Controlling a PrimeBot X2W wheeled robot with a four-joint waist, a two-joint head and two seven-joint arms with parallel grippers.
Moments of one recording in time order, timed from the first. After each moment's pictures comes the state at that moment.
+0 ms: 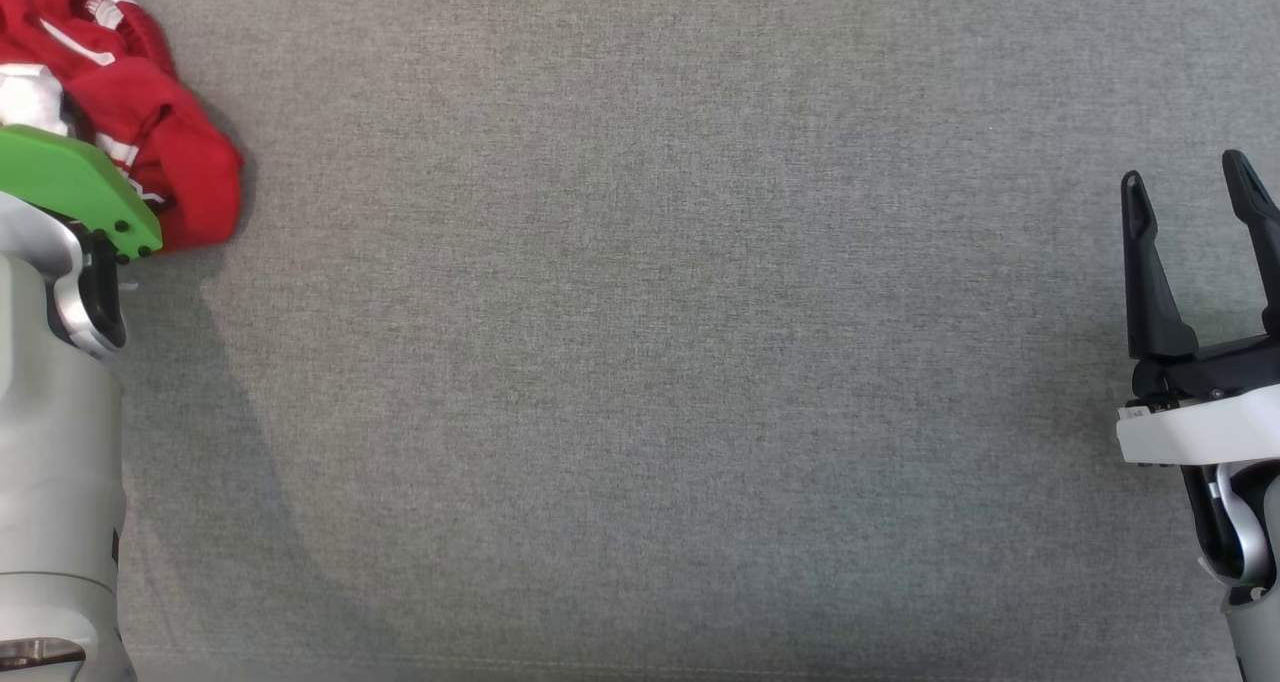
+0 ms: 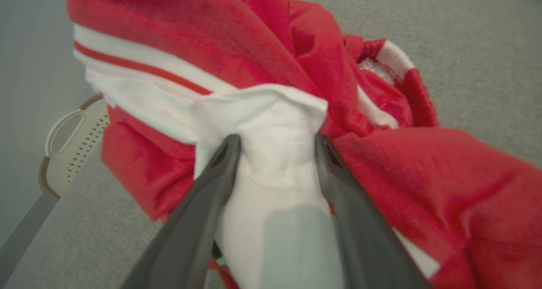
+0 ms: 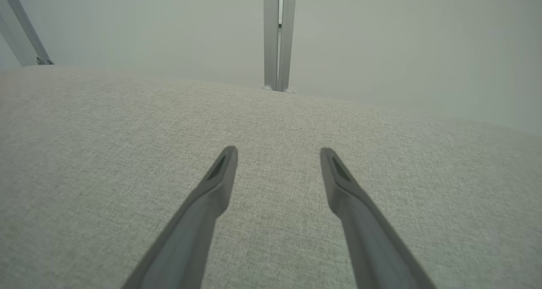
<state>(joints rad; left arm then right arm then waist) -0.93 0.29 -0.02 0.96 -0.37 0.08 0.08 -0.19 -0.32 -0.03 -0.08 0.19 0.13 -0.22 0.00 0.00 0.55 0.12</state>
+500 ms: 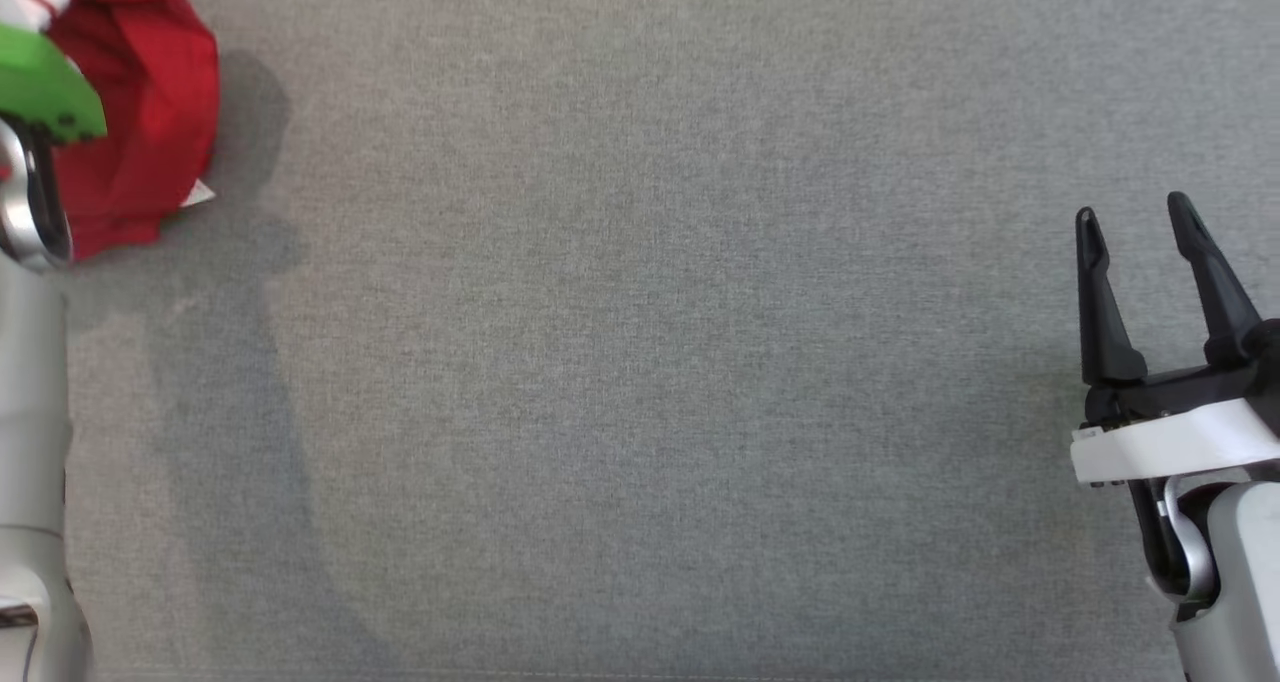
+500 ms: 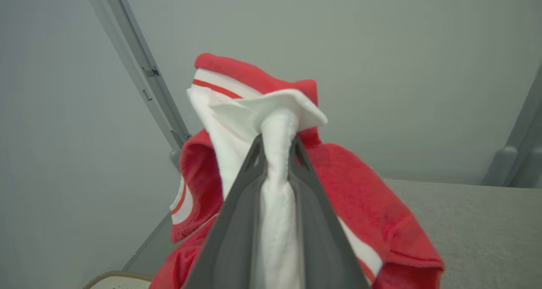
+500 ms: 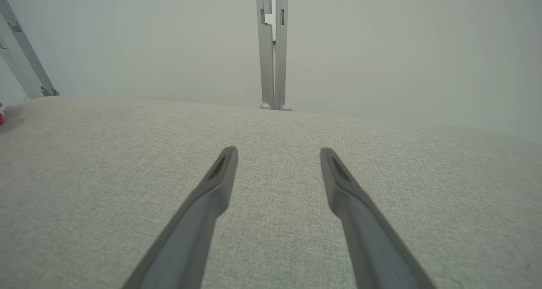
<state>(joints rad) -1.02 0.34 -0.09 0.82 -0.28 0.07 -0.20 -0.19 -0.25 -0.01 0.01 0.20 0.13 -0.25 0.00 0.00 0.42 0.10</state>
